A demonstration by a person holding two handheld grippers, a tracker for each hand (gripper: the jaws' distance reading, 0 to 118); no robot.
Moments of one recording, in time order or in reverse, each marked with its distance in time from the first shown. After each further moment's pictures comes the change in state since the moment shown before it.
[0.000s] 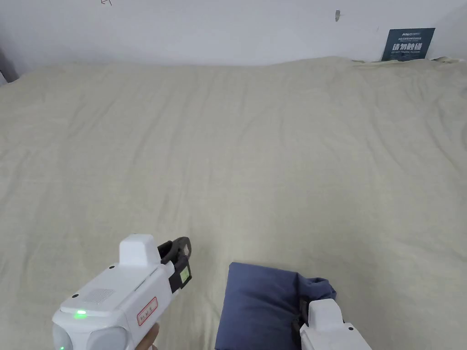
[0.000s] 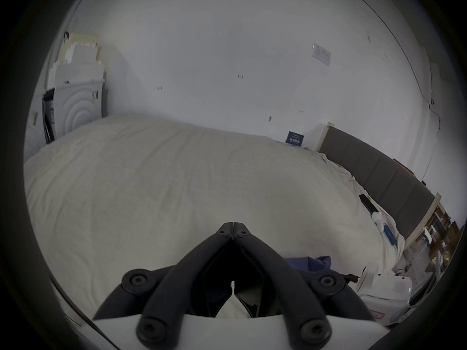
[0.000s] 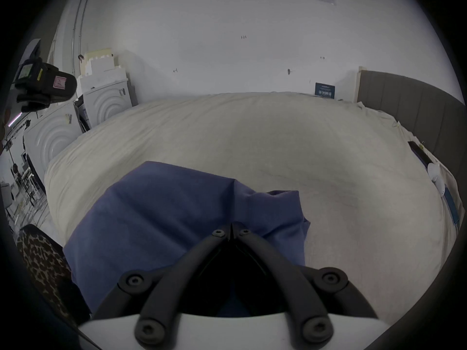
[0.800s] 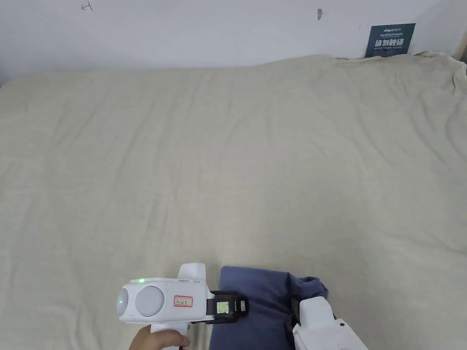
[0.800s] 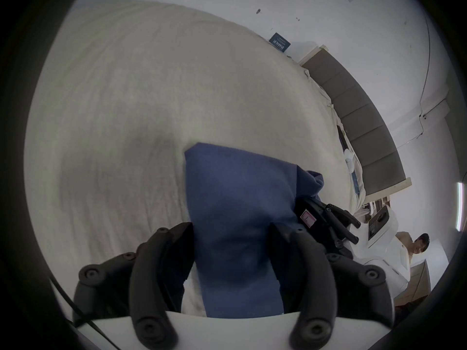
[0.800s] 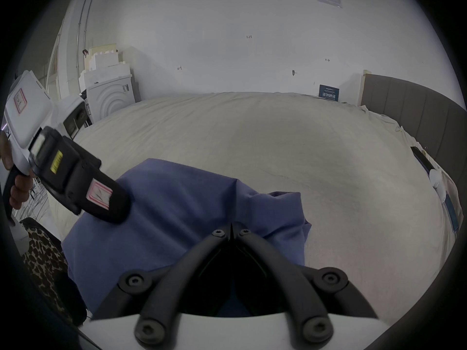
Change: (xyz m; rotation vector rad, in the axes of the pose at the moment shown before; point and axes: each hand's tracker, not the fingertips) left arm -0.007 -0.044 -0.115 -0.636 -0.261 0.140; right arm 0.004 0.003 0.001 -0.010 0.017 0.026
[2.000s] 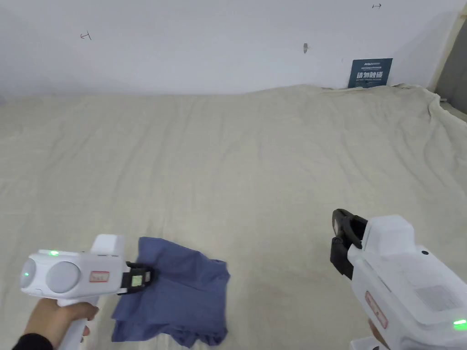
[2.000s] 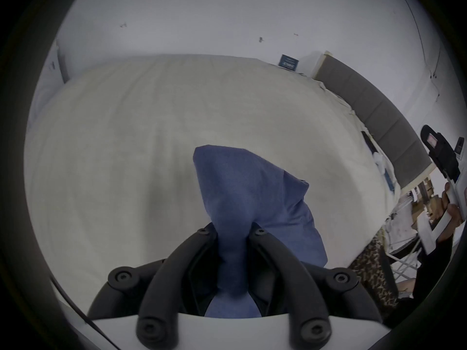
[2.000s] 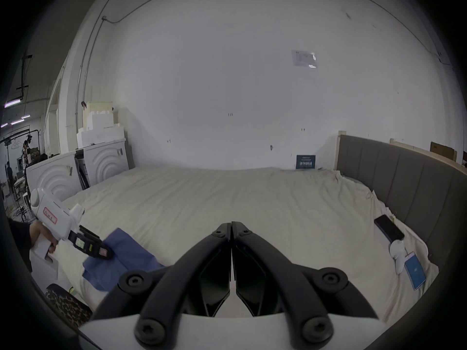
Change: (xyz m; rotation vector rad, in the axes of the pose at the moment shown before) left arm -0.055 0.057 0.133 0.163 0.318 -0.194; right arm 0.051 0.169 0.128 0.377 -0.077 -0.024
